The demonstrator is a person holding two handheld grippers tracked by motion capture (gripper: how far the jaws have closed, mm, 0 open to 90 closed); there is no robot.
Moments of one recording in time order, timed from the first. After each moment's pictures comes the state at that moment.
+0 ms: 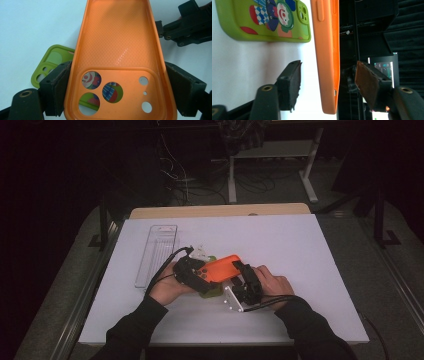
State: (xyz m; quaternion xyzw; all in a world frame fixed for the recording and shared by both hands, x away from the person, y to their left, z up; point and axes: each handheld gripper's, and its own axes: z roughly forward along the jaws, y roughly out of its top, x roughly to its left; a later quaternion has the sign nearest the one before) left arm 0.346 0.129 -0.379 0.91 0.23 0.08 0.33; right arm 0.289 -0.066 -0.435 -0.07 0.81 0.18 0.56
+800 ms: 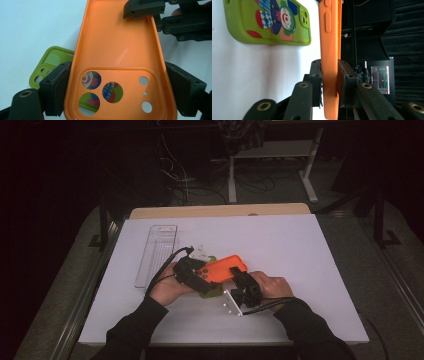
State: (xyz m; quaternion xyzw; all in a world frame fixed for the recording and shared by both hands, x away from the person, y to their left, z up) left arm 0.344 0.129 -0.378 0.91 0.23 0.08 0.34; right arm 0.284 -0.063 -0.436 -0.09 0.80 0.18 0.57
